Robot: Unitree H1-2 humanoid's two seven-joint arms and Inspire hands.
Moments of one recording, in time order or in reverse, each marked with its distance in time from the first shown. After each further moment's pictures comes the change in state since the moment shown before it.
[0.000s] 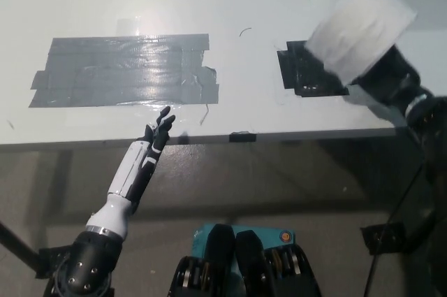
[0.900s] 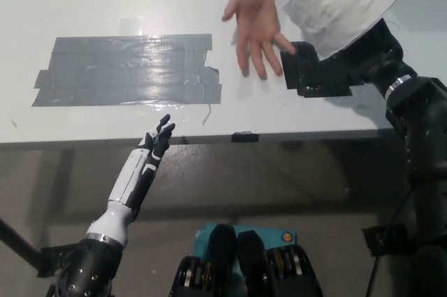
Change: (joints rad) left_arm 0.028 -0.003 -0.003 0.005 -0.002 -0.002 0.000; right_arm 0.103 0.063 0.327 -0.383 0.424 0.098 -0.234
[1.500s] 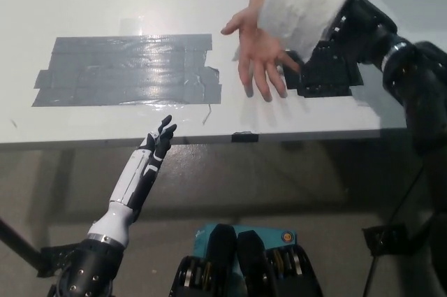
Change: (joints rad) left_arm 0.000 0.000 -0.005 0.000 0.002 -0.001 0.000; right_arm -0.159 -0.095 0.245 0.177 -0.224 -0.025 -0.143
